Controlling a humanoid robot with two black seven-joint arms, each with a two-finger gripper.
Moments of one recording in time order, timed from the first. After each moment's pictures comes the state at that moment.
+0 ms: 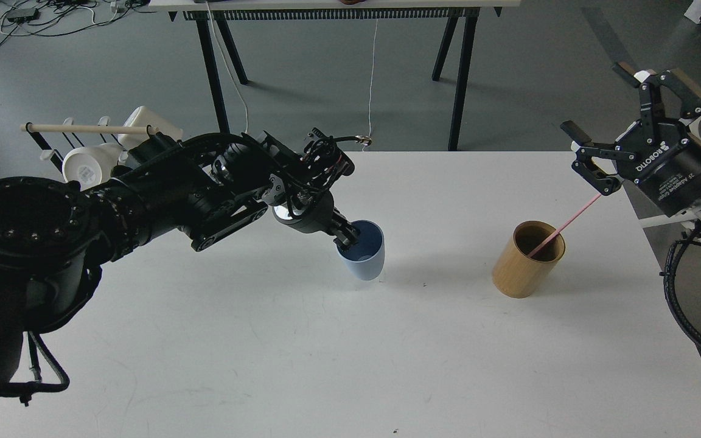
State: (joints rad) left arm -1.27 -0.04 0.27 -0.48 1.65 -0.49 -0.49; right arm 0.56 -0.93 0.59 1.36 -0.08 0.42 0.49
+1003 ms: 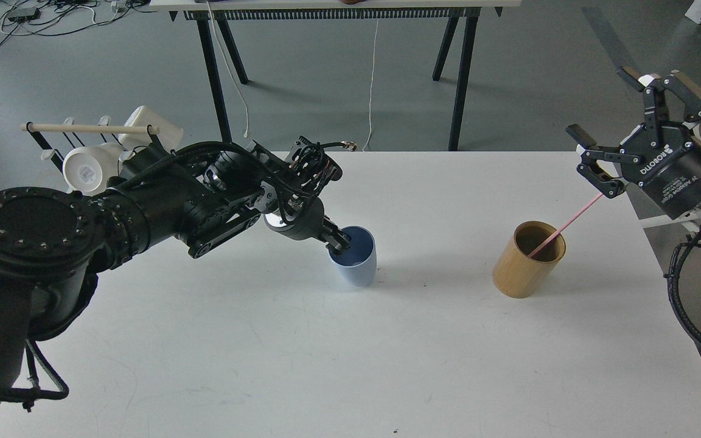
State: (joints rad) left arm -1.24 -0.04 0.27 -0.49 1.59 -0.49 -0.49; right arm 0.56 -0.93 0.59 1.34 -0.08 0.43 0.49
